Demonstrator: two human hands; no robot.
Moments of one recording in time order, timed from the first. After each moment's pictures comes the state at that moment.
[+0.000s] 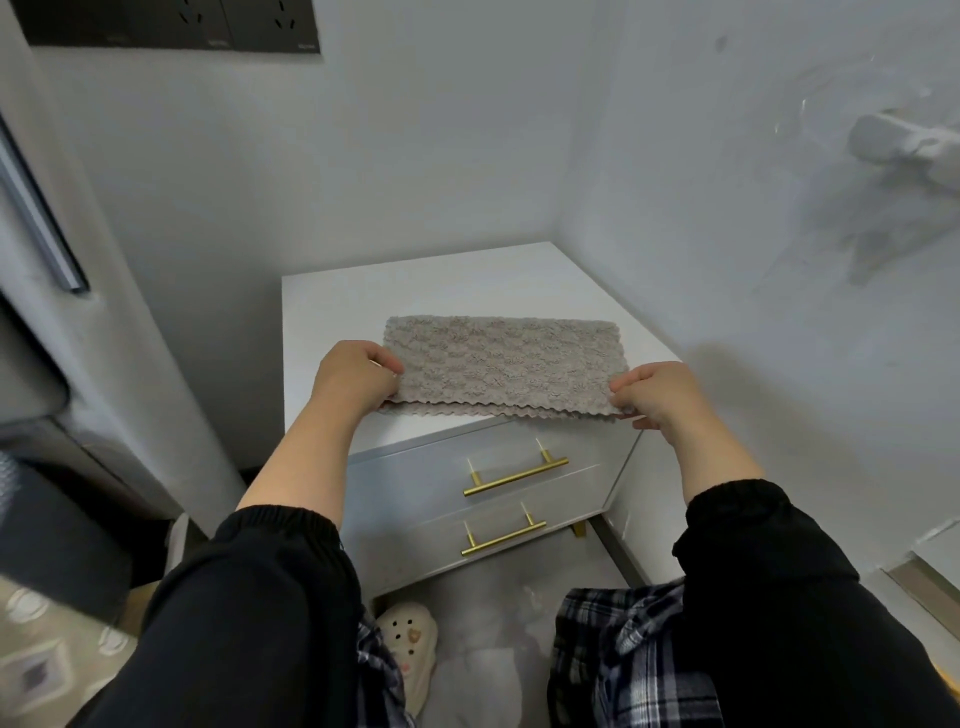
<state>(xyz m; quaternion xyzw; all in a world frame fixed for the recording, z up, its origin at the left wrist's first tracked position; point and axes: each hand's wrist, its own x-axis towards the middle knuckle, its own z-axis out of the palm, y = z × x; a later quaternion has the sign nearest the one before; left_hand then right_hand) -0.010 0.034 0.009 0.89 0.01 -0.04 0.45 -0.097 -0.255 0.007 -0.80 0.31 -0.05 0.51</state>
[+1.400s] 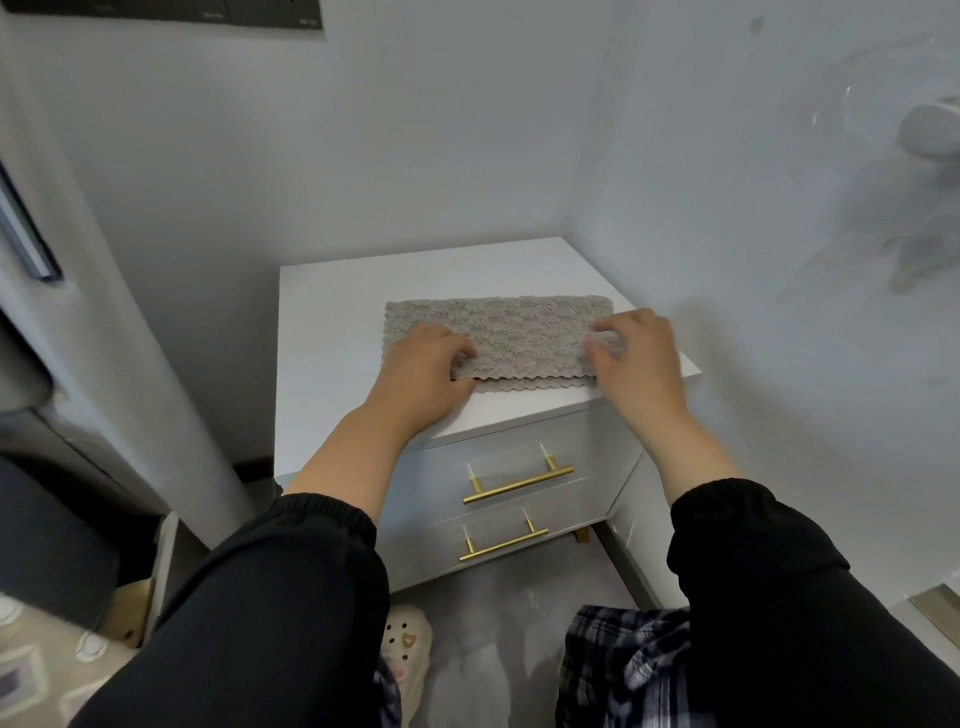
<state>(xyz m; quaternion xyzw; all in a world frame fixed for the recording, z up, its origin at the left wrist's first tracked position) 0.002 -0.013 -0.013 0.93 -0.28 0.07 0.24 -0.062 -0.240 -0.005 -0.92 0.12 -0.26 0.27</state>
